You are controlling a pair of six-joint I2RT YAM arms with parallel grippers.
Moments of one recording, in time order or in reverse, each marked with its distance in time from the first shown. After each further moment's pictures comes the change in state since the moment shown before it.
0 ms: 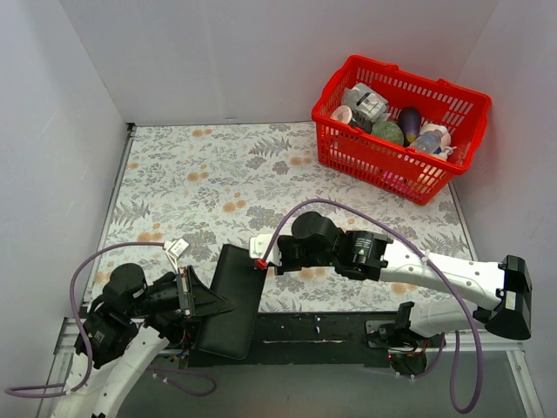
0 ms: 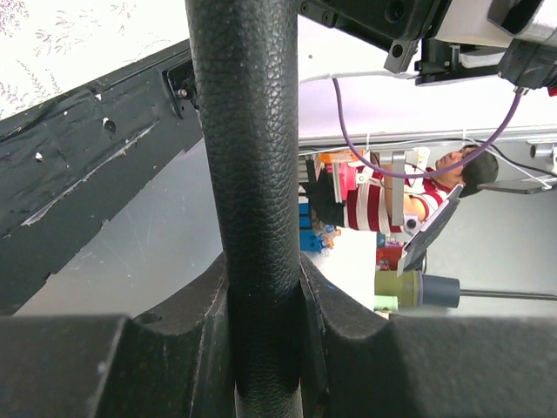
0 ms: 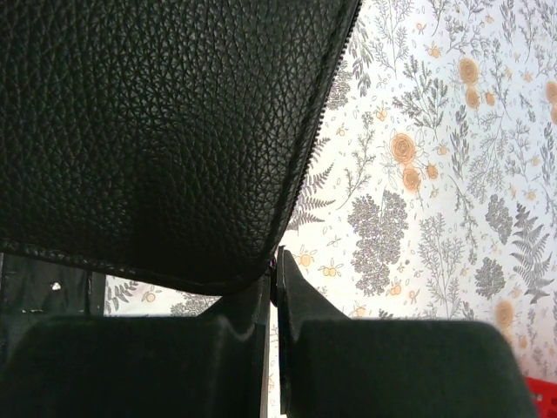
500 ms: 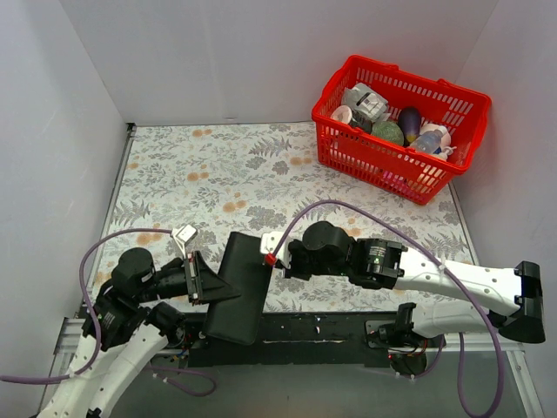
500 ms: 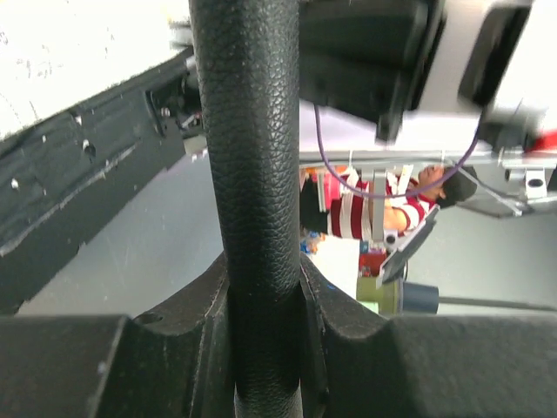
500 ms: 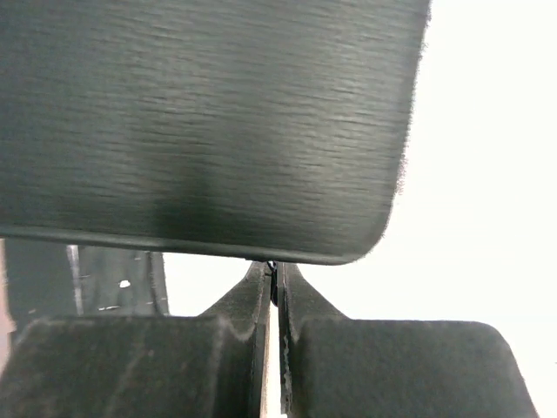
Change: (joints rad) left arm -0.004 0.176 0.000 0.192 -0.019 -0.055; right arm 0.076 -0.098 -0.045 -0.053 0.075 0.217
